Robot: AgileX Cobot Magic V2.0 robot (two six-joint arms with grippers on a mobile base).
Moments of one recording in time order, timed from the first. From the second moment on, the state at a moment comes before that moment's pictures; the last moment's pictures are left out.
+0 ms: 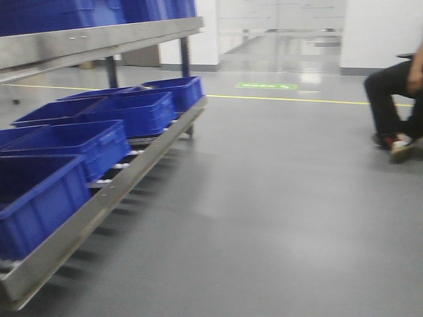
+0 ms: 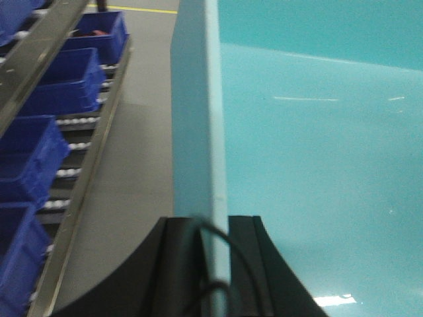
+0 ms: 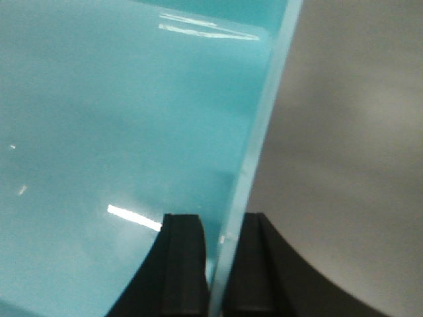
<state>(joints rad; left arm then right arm) -0.47 1.52 -1.94 0.09 0.87 -0.15 0.37 1.47 -1.86 0.08 0.98 0.11</state>
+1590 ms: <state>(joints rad) -0.47 1.52 -1.94 0.09 0.87 -0.15 0.37 1.47 -1.86 0.08 0.98 0.11</state>
